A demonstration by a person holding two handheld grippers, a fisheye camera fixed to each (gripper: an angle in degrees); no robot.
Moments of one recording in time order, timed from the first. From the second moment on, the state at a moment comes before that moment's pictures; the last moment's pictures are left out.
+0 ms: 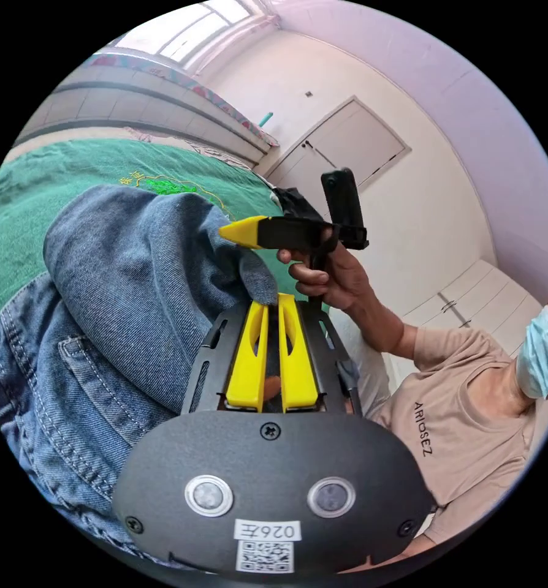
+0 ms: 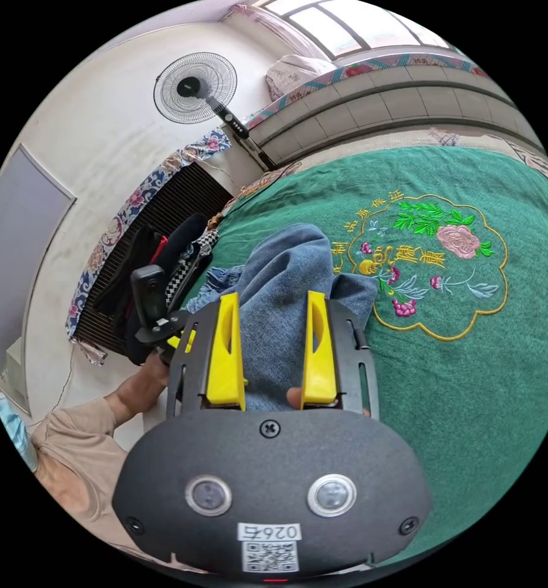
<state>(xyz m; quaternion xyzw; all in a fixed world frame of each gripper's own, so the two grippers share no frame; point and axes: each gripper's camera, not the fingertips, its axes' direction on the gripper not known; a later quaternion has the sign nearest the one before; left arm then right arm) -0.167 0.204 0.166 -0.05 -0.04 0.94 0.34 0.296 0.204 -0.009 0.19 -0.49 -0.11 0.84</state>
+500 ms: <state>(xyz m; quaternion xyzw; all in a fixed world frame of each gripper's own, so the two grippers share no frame) -0.190 0.188 0.135 -0.09 0.11 0.93 0.33 0.269 0.099 -0.019 0.24 -0.35 -0.15 0.89</state>
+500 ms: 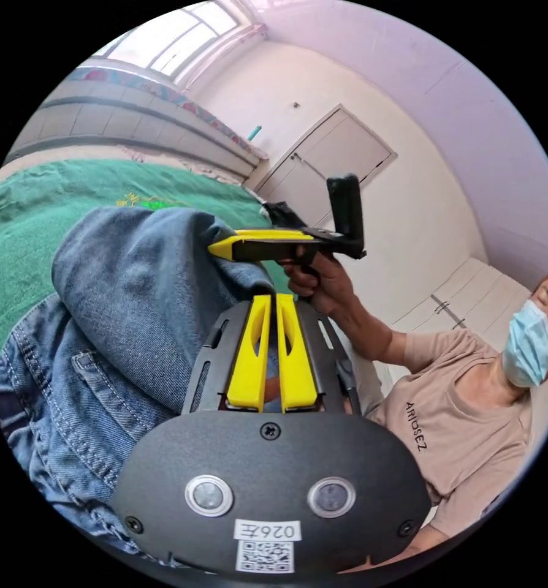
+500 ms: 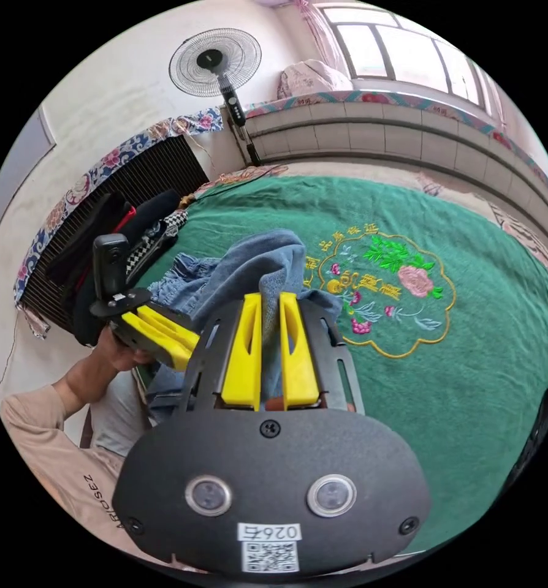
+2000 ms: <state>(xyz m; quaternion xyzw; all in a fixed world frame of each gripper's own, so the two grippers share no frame) -0.145 0.192 0.118 0.21 -0.22 0.85 0.43 0.095 -0.059 0.050 0.05 -0.06 -0.27 0.96</state>
